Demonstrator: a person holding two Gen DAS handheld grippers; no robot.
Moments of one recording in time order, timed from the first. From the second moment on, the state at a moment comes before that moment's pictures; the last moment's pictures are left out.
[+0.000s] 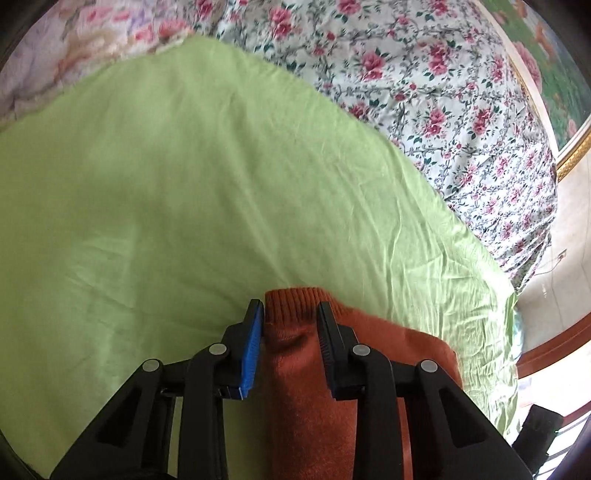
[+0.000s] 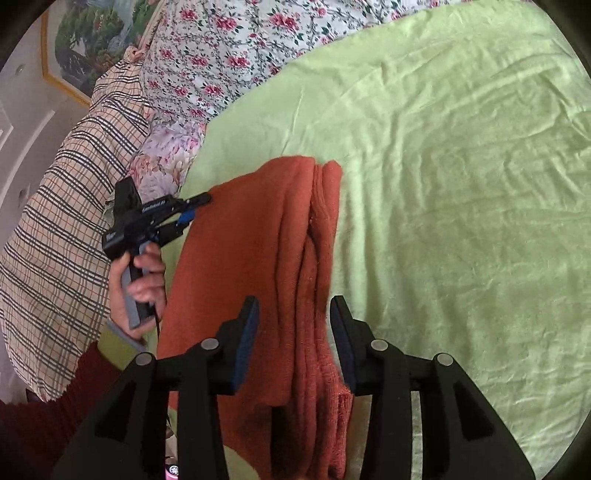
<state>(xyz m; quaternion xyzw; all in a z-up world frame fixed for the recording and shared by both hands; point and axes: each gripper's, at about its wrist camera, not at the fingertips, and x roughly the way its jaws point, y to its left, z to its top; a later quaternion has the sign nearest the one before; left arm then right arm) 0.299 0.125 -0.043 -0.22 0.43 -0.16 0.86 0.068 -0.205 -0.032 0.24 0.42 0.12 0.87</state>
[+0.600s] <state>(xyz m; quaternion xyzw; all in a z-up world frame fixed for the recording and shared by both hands) 0.126 0.107 -0.057 -0.15 0.45 -0.16 0.87 0.102 -0.180 -0.039 0.20 0.48 0.08 0.85</state>
